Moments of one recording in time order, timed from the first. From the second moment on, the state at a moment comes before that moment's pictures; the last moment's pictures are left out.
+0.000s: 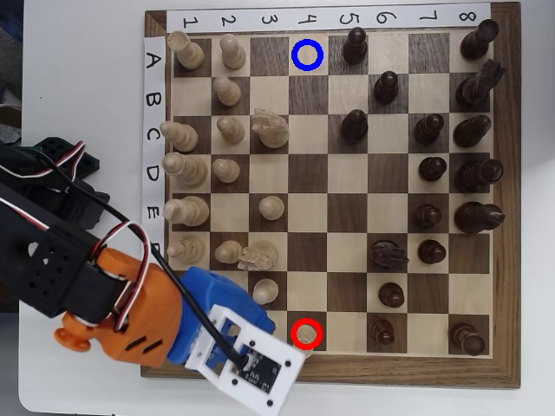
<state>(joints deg) 28.9 114.6 121.4 43.0 87.2</state>
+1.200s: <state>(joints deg) 24.8 108.5 130.1 27.9 84.1</state>
